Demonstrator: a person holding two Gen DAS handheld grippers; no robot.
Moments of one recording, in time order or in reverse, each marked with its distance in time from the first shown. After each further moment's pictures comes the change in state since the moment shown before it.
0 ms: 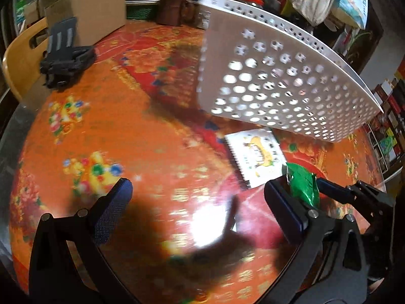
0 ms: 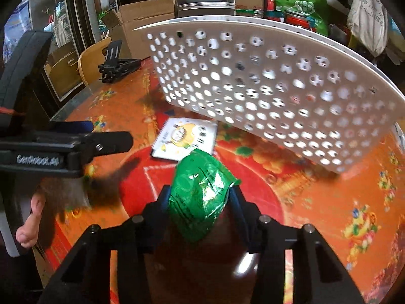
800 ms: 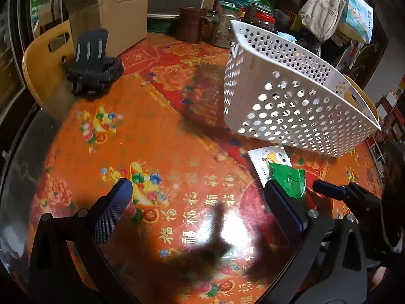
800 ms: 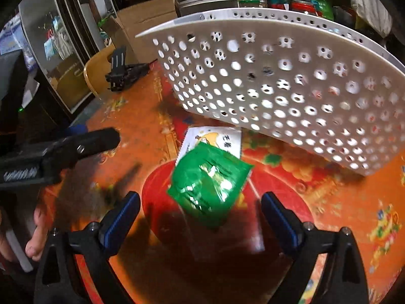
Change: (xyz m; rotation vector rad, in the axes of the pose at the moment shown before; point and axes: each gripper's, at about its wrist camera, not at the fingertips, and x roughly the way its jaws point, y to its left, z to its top) left arm -0.041 0.039 0.003 -0.052 -0.072 0.037; right arm 0.024 0.021 0.037 0.069 0.056 0.101
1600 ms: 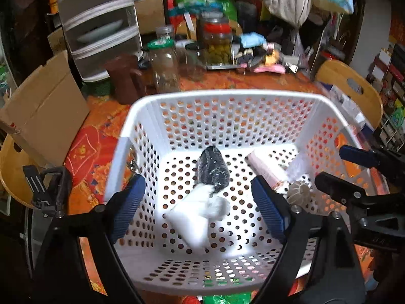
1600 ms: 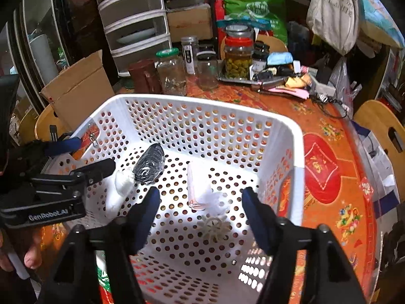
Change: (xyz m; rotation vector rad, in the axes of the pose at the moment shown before) left arm 0.049 -0.163 0.158 0.260 -0.026 0.037; right arm -0.073 -0.142 0.121 0.094 -0.110 -0.182
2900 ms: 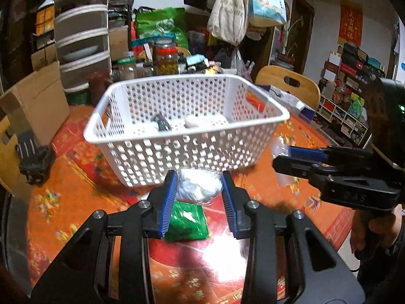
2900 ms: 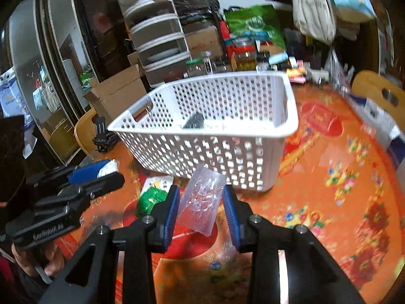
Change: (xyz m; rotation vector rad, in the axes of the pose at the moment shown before) left arm -0.115 -0.025 -0.150 0.114 -0.215 -0.220; right arm -0.088 0.034 -0.138 0.063 -0.173 0.118
